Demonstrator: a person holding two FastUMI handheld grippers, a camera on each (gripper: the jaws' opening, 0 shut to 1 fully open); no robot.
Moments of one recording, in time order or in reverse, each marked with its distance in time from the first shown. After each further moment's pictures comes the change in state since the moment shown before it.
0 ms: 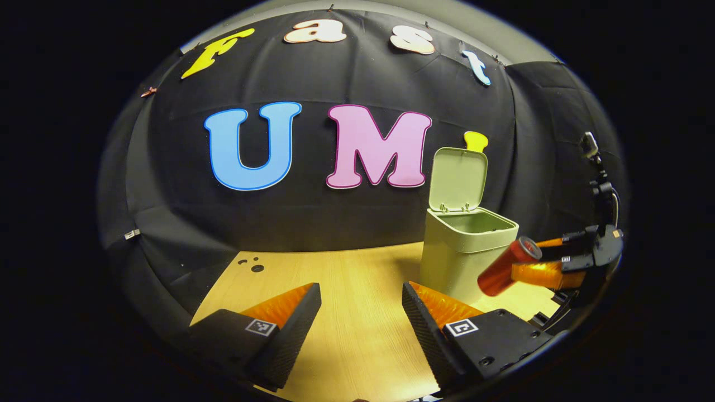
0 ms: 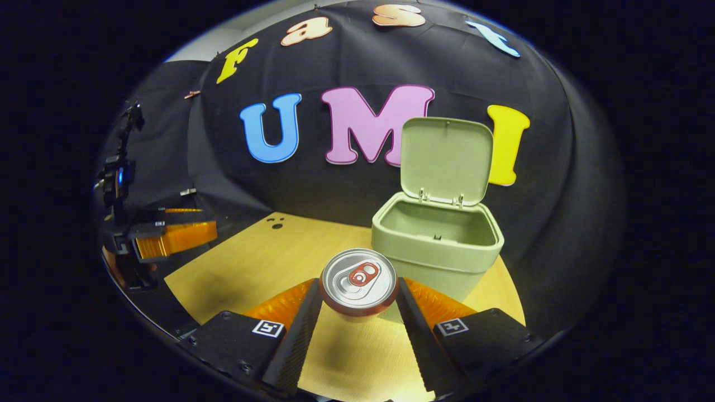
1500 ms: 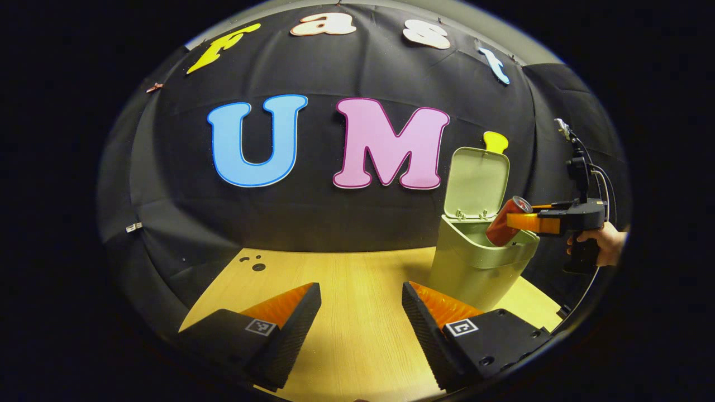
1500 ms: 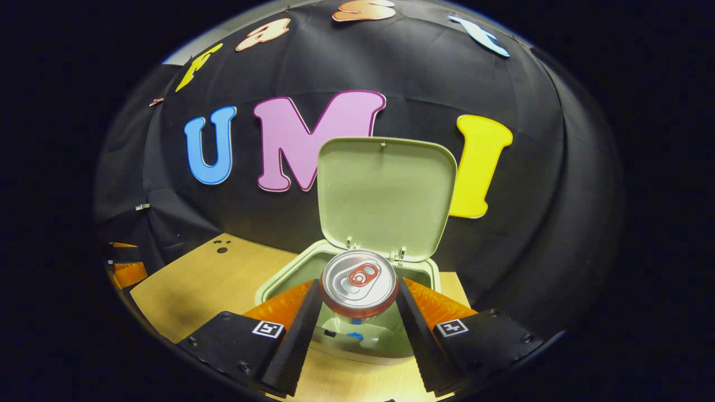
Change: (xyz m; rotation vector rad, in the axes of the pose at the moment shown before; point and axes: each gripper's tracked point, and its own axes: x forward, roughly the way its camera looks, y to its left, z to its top) left arm 0.050 -0.007 0.007 -0.044 0.019 0.079; right arm 0.103 -0.139 0.060 -0.007 -0.024 -0.149
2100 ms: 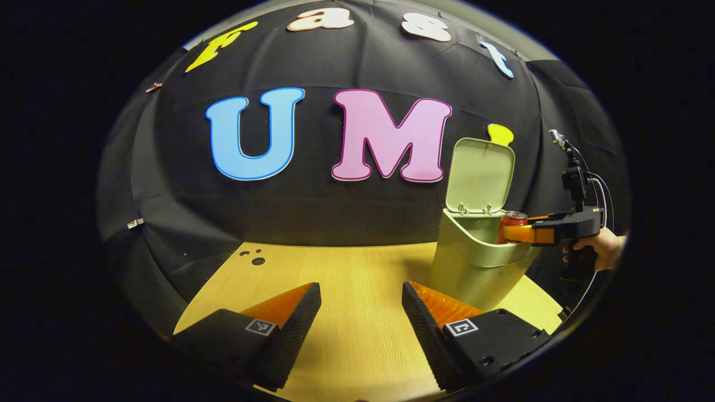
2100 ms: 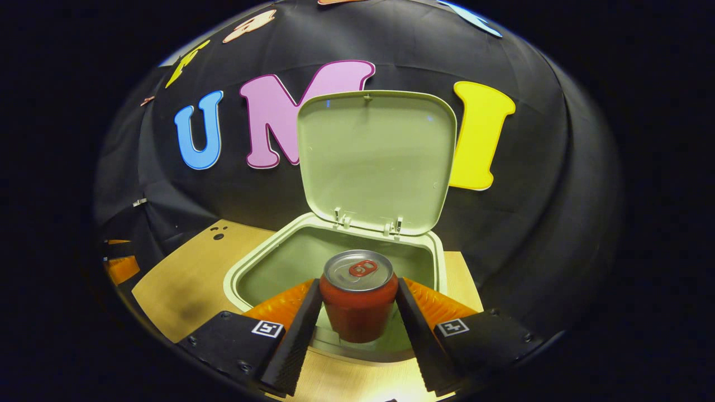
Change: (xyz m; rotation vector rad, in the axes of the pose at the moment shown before) left arm 0.011 -0.013 -0.008 -0.002 0.034 0.023; right arm 0.023 -0.013 -0.036 0.025 0.100 0.009
